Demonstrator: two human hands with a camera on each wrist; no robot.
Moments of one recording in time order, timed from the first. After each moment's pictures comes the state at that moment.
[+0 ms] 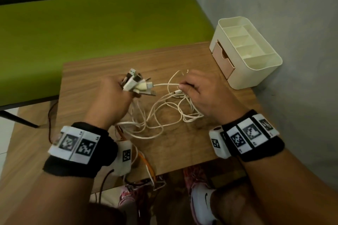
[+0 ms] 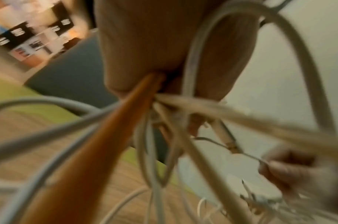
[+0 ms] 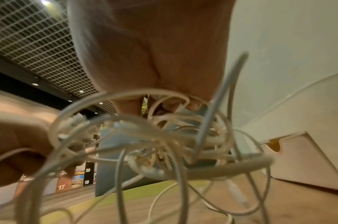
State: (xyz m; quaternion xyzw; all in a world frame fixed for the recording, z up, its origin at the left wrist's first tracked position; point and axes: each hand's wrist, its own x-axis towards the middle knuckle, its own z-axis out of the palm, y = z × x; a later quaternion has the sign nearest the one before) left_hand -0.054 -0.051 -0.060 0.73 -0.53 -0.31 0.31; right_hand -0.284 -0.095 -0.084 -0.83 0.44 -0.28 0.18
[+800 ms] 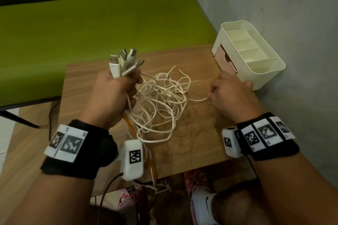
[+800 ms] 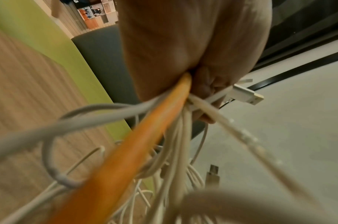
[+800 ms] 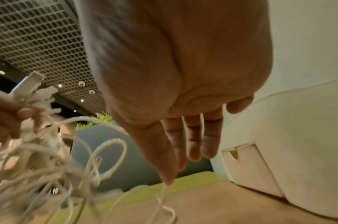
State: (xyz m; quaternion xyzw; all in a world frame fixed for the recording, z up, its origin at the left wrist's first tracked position) left_hand -0.060 -0.054 -0.047 0.56 -0.39 -0.50 0.54; right_hand -0.319 -0.110 -0.087 -0.76 0.65 -0.05 0.06
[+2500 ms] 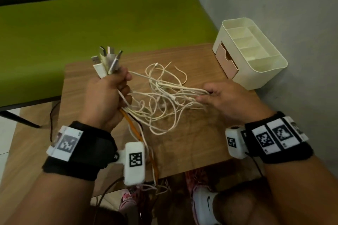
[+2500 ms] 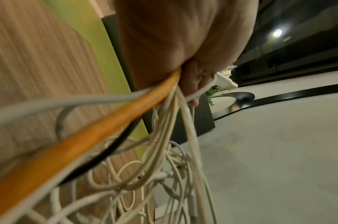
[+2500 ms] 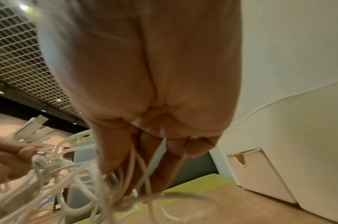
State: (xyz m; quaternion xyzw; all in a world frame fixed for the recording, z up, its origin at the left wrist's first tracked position) left_hand -0.051 -0.059 -0.059 0.52 -0.26 -0.55 0.60; right_hand -0.321 -0.101 -0.071 -0.79 0.53 -0.09 0.29
